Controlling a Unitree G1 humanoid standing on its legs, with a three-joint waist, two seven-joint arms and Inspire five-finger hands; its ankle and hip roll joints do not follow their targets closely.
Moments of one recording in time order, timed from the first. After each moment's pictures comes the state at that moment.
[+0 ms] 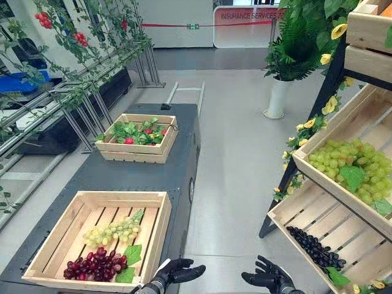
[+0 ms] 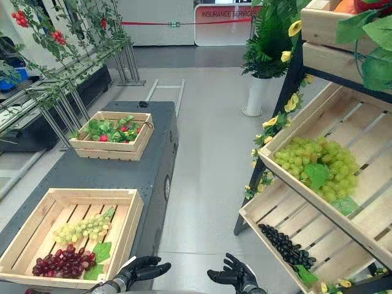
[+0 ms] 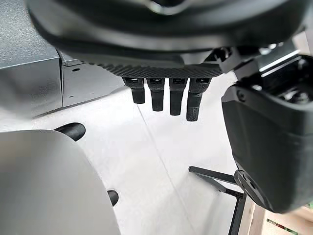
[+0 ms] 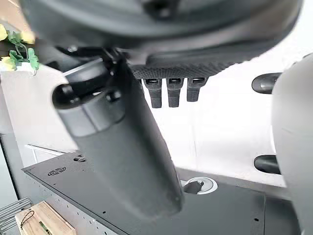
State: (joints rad) left arm 0.01 0.23 -0.42 1.18 -0.08 -0.31 -0.09; right arm 0.04 -0.18 0.25 1.22 0.49 -0.28 0.18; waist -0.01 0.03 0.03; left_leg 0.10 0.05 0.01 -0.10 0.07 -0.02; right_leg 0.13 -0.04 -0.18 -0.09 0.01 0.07
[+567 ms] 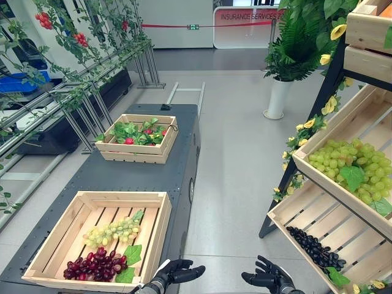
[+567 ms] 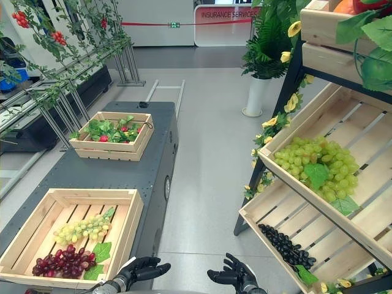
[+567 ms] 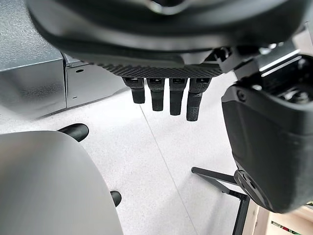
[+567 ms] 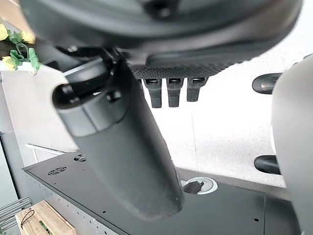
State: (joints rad) left arm 0.01 0.23 -0.42 1.18 -0.07 -0.29 -0.08; right arm 0.04 -0.18 0.25 1.22 0.48 -0.28 0.18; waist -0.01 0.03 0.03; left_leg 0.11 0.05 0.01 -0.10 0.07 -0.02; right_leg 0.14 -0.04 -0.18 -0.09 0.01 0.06
